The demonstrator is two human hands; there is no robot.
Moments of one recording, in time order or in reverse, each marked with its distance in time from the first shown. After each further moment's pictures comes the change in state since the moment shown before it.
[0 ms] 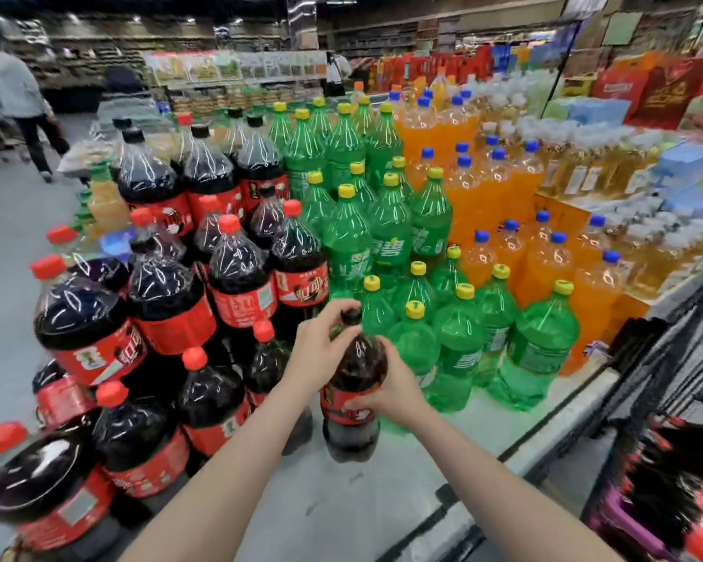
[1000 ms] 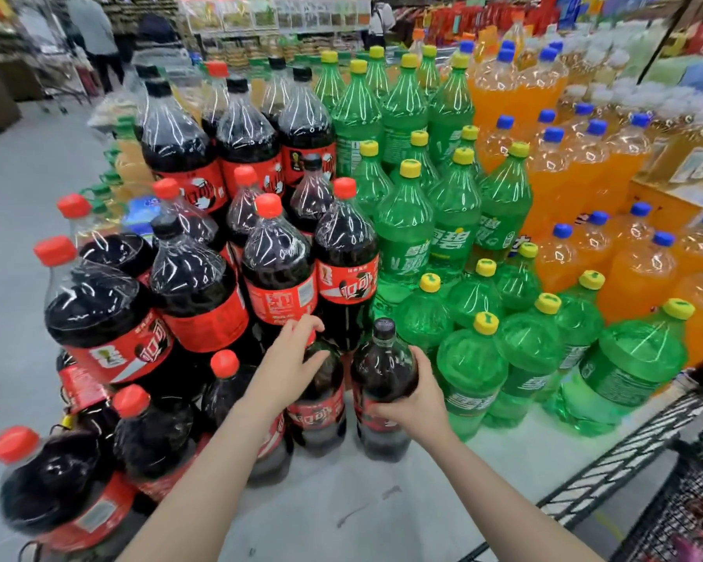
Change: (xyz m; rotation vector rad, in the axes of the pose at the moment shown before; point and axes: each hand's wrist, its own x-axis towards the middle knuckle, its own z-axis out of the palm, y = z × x) left_hand 0.001 -0.099 -0.068 0.363 -0.185 -0.233; right_hand 0.059 0.040 0.057 0.054 0.111 0.009
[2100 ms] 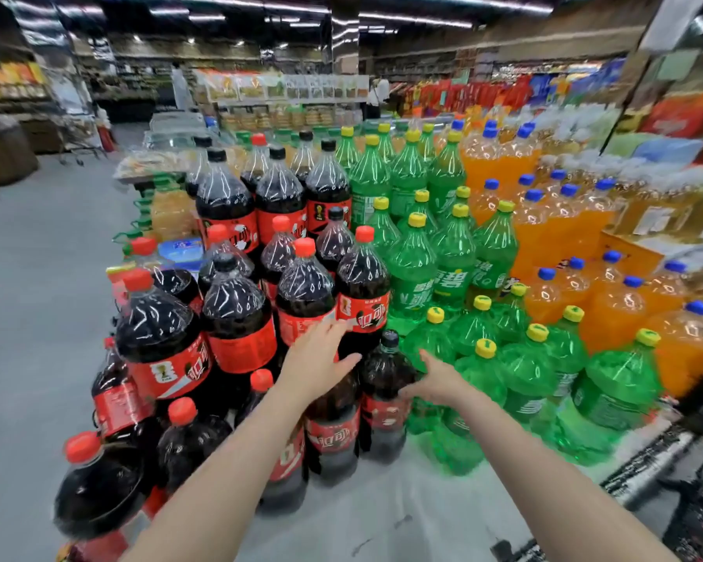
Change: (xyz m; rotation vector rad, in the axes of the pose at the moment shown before) left_hand 0.010 0.024 -0.035 0.255 0.115 0.192; right_hand 0.031 -0.074 -0.035 -0.530 -0.327 0.252
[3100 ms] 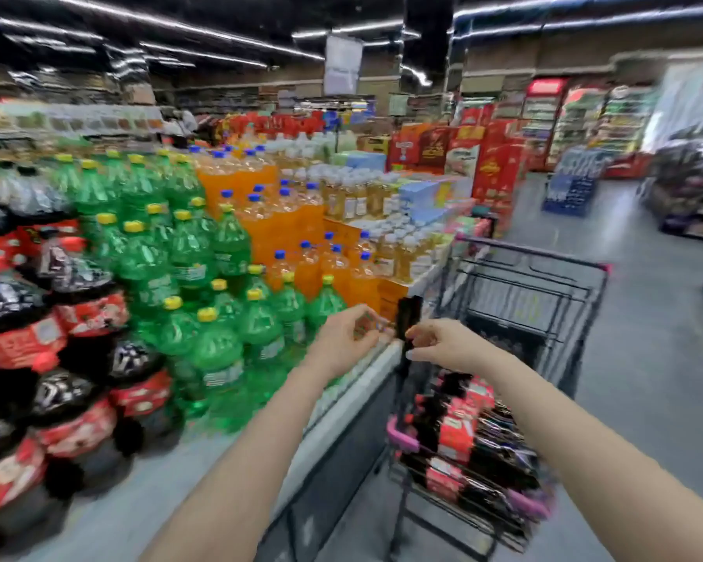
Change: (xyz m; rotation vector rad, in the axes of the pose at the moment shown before) left_hand -0.075 0.443 0.070 -0.654 -0.218 0.391; right_hand -0.367 0.265 -0.189 -0.079 0.367 0.047
